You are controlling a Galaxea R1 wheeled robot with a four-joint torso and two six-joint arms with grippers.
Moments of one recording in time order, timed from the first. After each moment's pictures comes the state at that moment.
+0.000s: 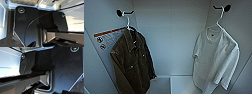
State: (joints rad) left arm 1.52 2.84 -2.41 0.27 -0.13 -0.23; right arm -1.52 2.98 -2.54 -0.26 -0.01 0.25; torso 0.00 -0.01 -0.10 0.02
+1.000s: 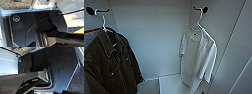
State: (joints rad) left arm 1.51 2.83 -2.42 0.27 -0.12 -0.24; right arm -1.54 2.98 -2.54 -0.27 -0.01 0.25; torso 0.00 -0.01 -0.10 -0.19
